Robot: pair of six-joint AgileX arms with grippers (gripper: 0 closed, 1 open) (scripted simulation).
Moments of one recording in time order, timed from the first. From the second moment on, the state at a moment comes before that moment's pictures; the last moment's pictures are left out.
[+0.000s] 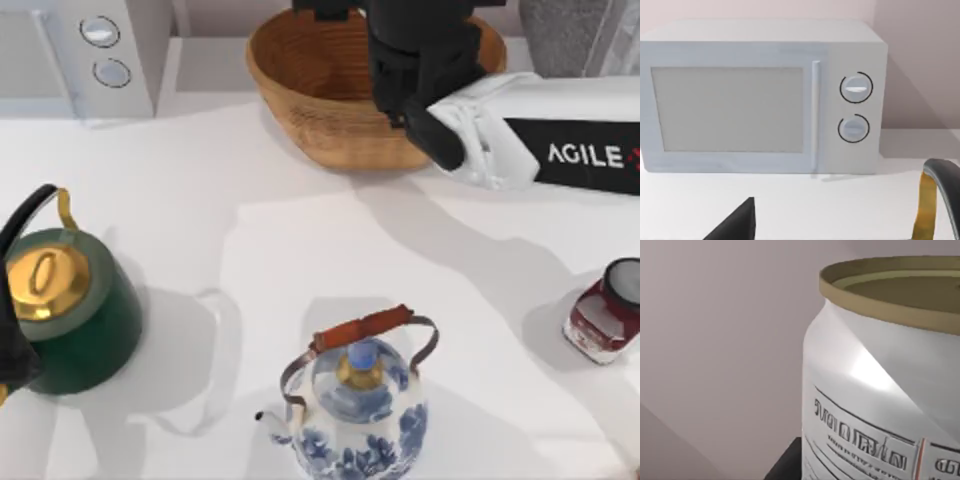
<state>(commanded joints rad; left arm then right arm) 0.00 0.00 0.00 0.00 0.00 0.00 0.62 2.10 1.47 0.61 0.64 0.02</state>
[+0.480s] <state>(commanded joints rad) 0.00 0.00 0.00 0.00 0.00 0.00 0.61 2.14 1.51 0.61 0.63 0.02</state>
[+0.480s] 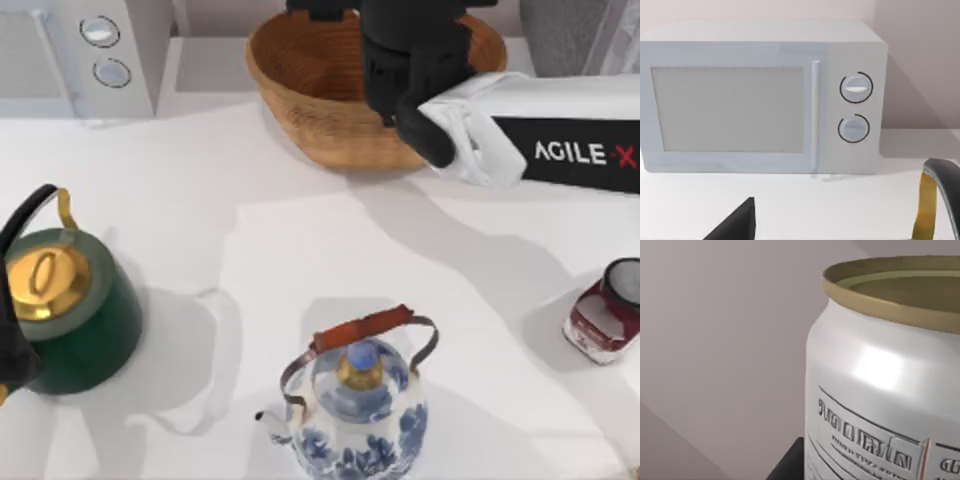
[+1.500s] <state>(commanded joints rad) 0.00 0.00 0.00 0.00 0.00 0.00 0.60 2.19 1.57 0.61 0.62 0.02</state>
